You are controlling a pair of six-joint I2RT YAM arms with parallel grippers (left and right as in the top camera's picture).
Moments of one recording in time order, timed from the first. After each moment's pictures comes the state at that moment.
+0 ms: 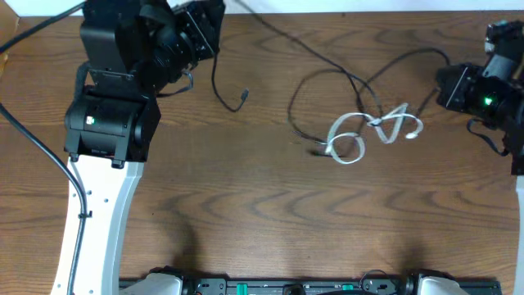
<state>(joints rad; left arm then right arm) -0.18 1.39 1.70 -0.58 0.33 -0.59 -0.12 1.29 1.57 -1.00 -0.31 0.28</state>
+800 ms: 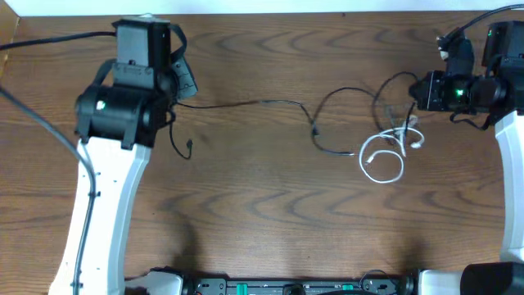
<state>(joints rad) -0.18 1.46 1.70 -1.08 -0.22 -0.43 -0.13 1.53 1.57 -1.08 -0.48 -0.01</state>
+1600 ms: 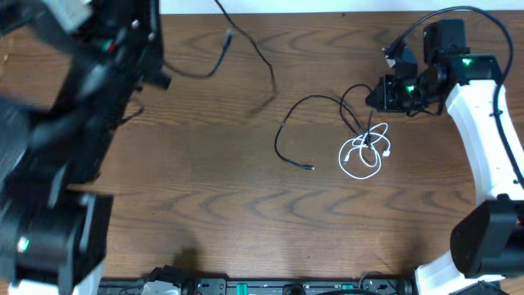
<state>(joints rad) -0.18 1.10 1.71 -0.29 0.23 -0.41 0.03 1.75 1.56 -1.05 -0.49 0.02</state>
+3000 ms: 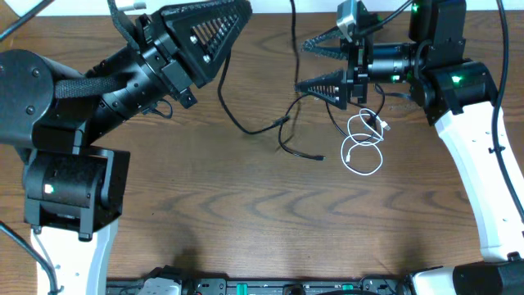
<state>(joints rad) -0.18 1.22 1.71 -0.16 0.85 -0.84 0.22 1.58 1.63 -0.55 -1.20 -0.27</state>
